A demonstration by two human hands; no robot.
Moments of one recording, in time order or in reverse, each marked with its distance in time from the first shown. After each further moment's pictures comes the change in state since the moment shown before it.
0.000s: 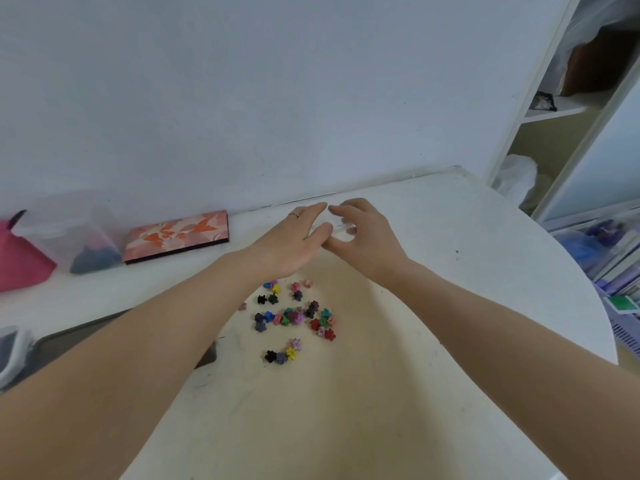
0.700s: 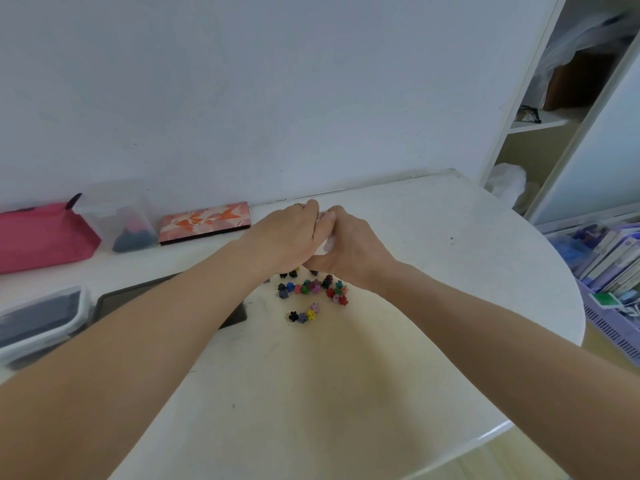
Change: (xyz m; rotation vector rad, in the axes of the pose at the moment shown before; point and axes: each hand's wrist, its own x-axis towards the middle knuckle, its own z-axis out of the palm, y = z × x) left_hand -0.080 0.025 -0.027 0.406 0.129 0.102; right_hand -0.057 -0.077 0.010 -0.049 -0.153 0.010
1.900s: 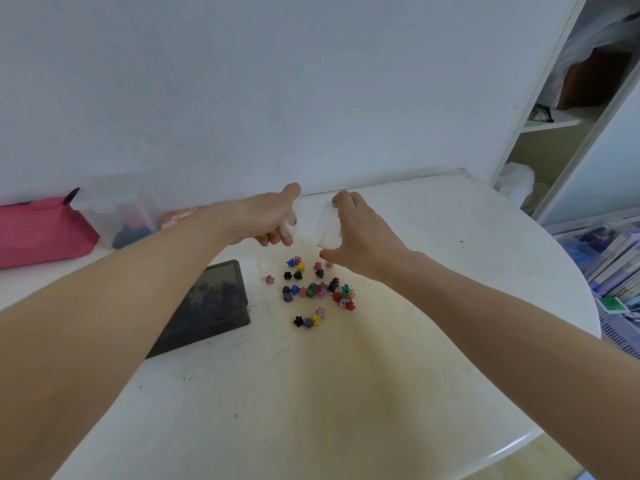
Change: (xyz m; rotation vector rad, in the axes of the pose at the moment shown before) left_hand 0.018 -0.039 -0.036 -0.539 -0.308 -0.440; right_hand 0.022 0.005 -0.007 -0.377 0.005 -0.068
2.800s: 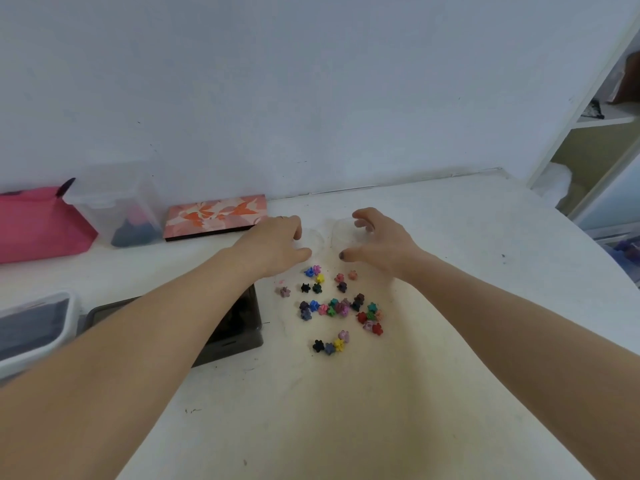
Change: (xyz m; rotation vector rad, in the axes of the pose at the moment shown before) left_hand 0.061 -0.069 0.025 0.479 0.189 0.146; right_hand 0.051 0.047 0.049 0.472 -0.157 0.341
